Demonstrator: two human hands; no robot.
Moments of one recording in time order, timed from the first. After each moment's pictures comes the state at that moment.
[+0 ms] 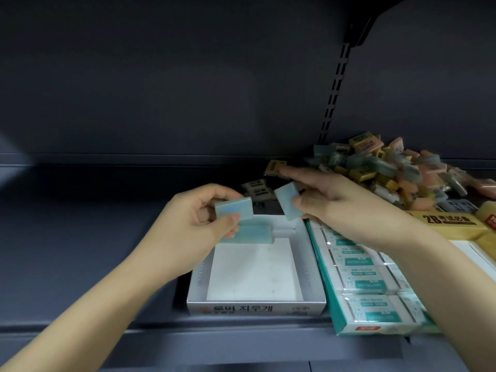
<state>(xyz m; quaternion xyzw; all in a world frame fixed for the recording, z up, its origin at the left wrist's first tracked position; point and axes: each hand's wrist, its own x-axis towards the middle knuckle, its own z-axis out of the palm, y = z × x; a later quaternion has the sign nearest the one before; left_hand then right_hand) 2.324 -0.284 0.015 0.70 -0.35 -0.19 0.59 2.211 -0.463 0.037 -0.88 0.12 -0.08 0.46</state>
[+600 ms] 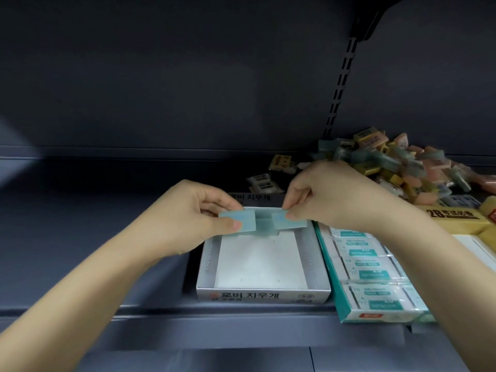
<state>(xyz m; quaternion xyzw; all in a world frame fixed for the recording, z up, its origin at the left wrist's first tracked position) 2.333 -0.272 0.030 0.79 -0.36 -0.22 0.45 2.225 -0.447 0.055 -0.97 0.15 -0.03 0.19</state>
